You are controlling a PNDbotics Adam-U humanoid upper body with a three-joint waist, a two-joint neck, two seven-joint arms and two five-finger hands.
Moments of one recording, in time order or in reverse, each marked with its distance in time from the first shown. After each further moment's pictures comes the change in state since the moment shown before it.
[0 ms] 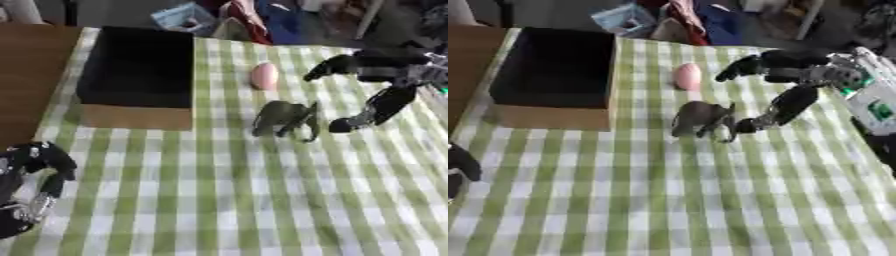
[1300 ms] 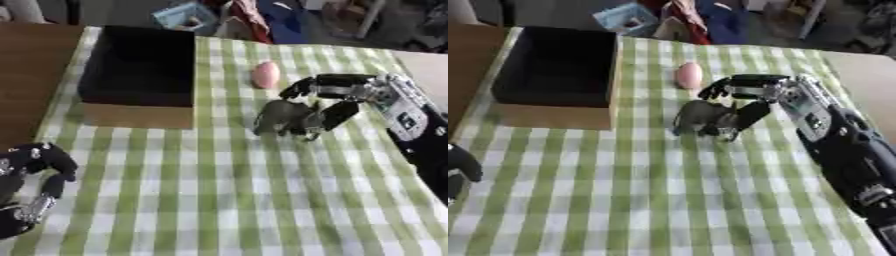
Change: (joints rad) left arm 0.000 -0.001 -0.004 0.006 0.000 0.001 -0.007; right arm -0.073 0.209 -0.034 0.299 0.194 -0.012 -0.042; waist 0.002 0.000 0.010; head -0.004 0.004
